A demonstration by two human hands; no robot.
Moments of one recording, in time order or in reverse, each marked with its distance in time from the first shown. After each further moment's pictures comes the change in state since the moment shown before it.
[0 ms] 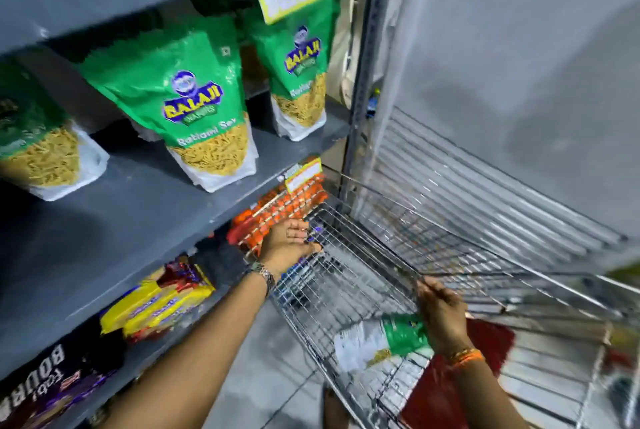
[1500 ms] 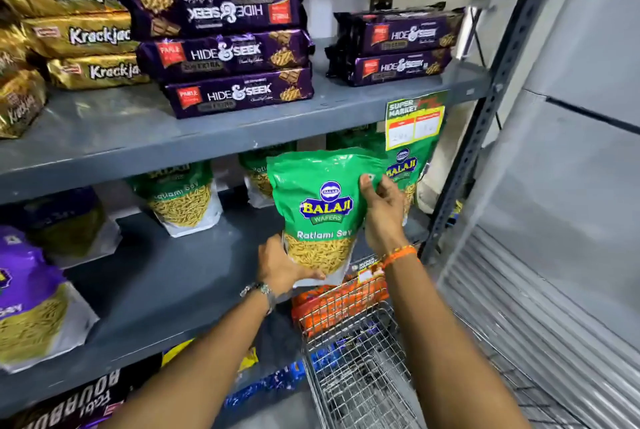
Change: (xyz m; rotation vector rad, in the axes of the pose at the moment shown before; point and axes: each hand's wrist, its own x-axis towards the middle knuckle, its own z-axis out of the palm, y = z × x) left_hand -0.067 0.076 -0.234 0.093 0.793 0.227; right_hand -0.174 -0.225 0.439 0.117 -0.973 -0.679
